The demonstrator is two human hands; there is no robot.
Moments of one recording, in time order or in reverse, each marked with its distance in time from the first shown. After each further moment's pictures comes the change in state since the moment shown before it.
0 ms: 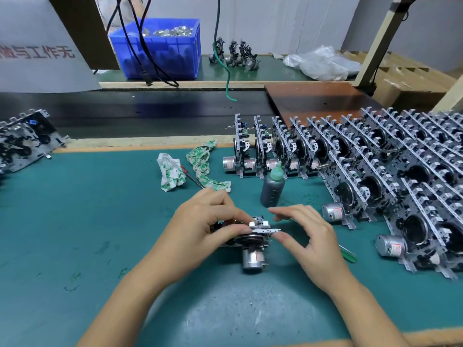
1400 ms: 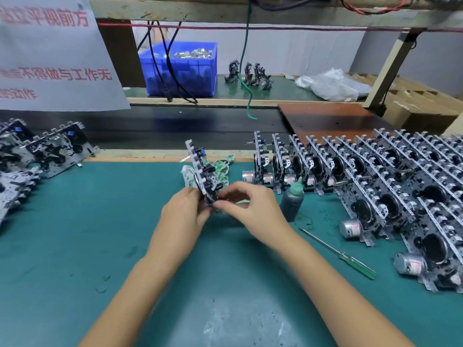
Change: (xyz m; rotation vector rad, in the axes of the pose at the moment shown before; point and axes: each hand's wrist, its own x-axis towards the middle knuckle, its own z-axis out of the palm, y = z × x) left_hand -0.004 -0.055 -0.024 0.400 0.234 -0.342; right_hand 0.084 -0.064 0.075 0.256 -0.172 0.075
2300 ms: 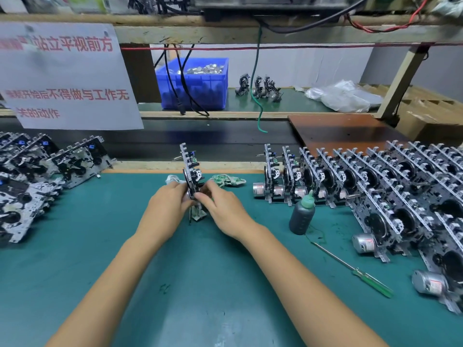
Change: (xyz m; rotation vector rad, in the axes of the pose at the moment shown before) left_hand 0.042 -0.054 -0.015 0.184 -0.015 -0.051; right_hand 0.054 0.003 0.057 -0.265 -0.217 0.030
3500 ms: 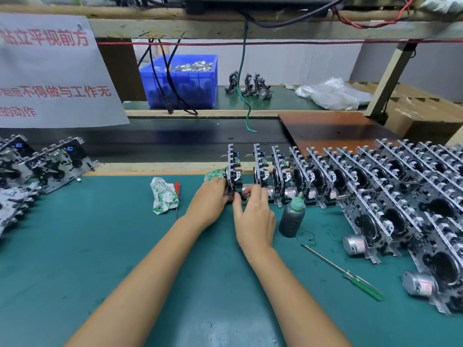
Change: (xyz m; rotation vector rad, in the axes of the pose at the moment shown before) left_hand 0.050 0.064 0.069 -0.095 -0.231 0.098; right_hand -0.031 0.042 -0.009 -0.279 0.616 0.317
